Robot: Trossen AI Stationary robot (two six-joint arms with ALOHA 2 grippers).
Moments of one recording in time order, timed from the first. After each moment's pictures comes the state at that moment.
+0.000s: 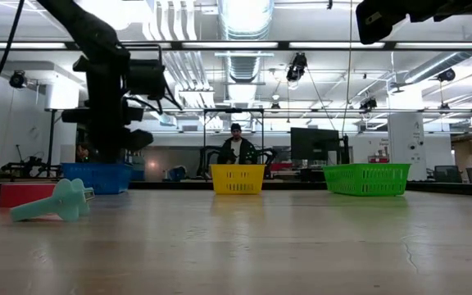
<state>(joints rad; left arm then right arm) 0.47 1.40 0.77 -0.70 -0.62 -0.70 0.21 0.84 0.48 0.19 -0.08 -0.03</state>
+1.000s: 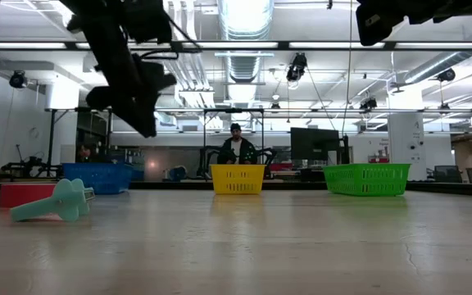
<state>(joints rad) 0.21 1.28 0.88 -0.63 -0.36 -0.71 0.21 0.84 0.48 0.19 -0.05 -0.03</state>
